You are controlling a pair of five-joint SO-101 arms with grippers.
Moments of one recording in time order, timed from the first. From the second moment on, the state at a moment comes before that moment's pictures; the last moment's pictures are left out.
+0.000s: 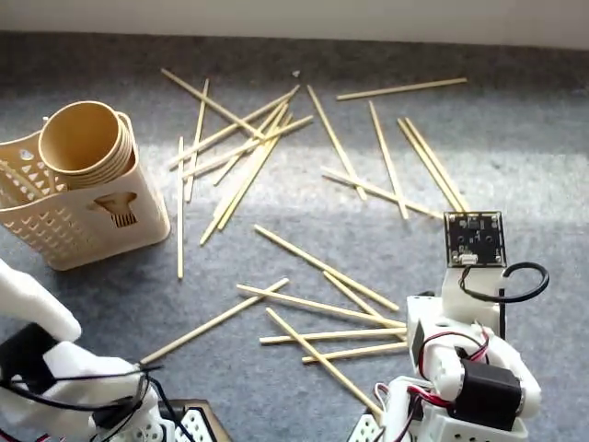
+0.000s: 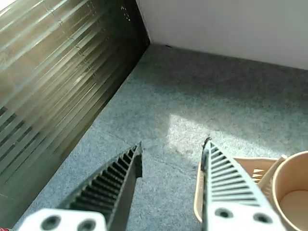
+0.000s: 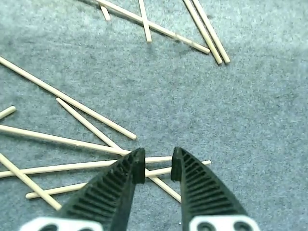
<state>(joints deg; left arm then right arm) -46.5 -1.5 -63.6 100.8 -10.3 7.9 -75.6 47.4 90.9 15.6</state>
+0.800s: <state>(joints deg) -46.5 -27.2 -9.3 87.9 -16.4 5.5 -67.0 47.4 90.9 15.8</state>
